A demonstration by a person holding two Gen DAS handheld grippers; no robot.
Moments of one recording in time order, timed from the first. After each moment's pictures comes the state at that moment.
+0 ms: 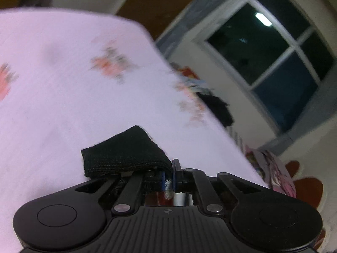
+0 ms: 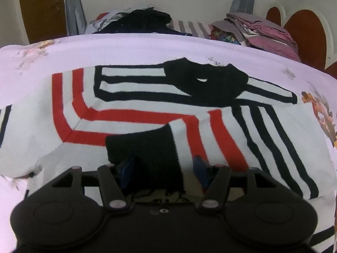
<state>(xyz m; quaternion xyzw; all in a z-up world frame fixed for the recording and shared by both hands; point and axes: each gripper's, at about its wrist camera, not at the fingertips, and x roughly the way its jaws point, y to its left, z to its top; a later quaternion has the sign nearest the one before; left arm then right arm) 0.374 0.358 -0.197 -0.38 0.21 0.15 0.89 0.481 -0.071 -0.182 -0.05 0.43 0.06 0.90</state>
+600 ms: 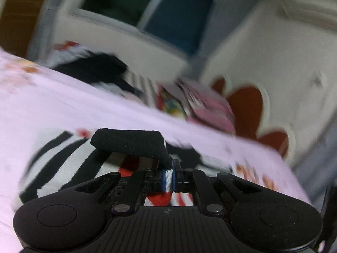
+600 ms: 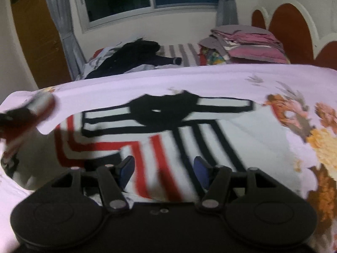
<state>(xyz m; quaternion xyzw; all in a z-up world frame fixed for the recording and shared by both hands) 0.477 0.077 -0.137 -0.20 0.28 -0.13 0.93 0.450 -0.197 -0.129 0.03 0.39 0.07 0.92</state>
